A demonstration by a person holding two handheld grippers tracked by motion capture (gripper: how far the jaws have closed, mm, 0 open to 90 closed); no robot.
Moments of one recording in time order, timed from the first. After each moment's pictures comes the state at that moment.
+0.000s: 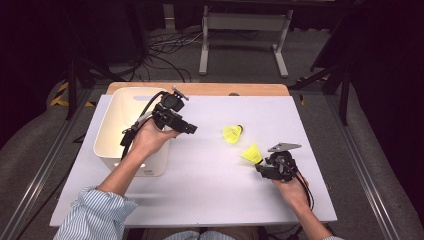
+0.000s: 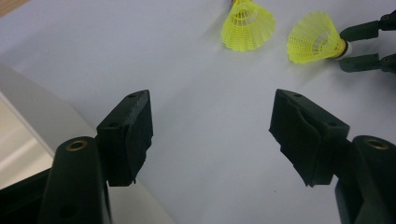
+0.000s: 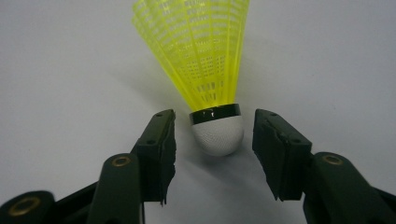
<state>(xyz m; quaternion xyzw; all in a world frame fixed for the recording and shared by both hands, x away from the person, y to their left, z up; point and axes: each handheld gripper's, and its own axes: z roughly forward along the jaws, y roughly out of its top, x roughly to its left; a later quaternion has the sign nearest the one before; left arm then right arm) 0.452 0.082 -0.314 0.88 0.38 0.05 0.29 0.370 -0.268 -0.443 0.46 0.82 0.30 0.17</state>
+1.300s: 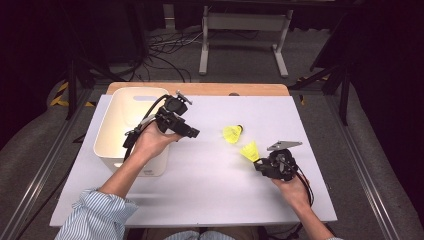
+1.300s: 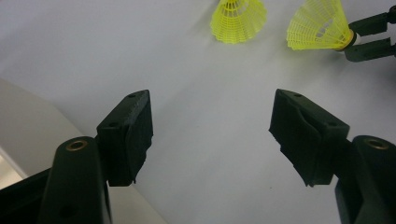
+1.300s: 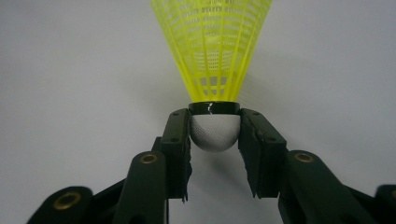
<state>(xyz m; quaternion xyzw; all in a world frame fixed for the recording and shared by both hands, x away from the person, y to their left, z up) 0.448 0.077 -0.320 0.88 0.37 0.04 0.28 0.365 -0.260 -0.424 0.45 0.82 0.31 0.14</state>
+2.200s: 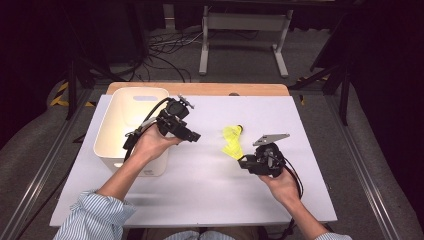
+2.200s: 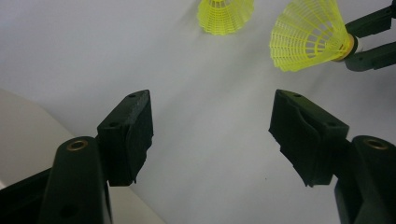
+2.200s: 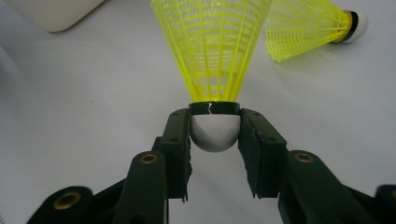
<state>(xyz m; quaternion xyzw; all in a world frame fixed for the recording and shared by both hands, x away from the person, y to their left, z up) 0.440 0.073 -0.322 0.89 0.35 0.04 0.28 0.366 -0.217 -0.393 0.39 0.85 0.34 0.10</state>
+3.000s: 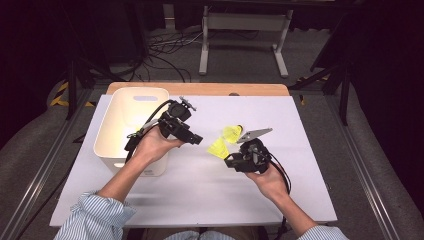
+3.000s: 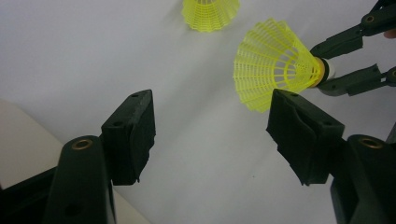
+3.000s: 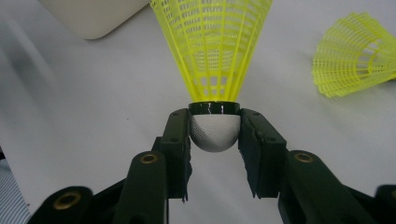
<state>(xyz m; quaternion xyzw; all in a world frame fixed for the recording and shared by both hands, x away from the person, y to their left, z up) 0.438 0.069 -0.325 0.90 0.34 0.02 0.28 0.373 -0.180 -0.384 0.36 0.87 0.34 0.08</state>
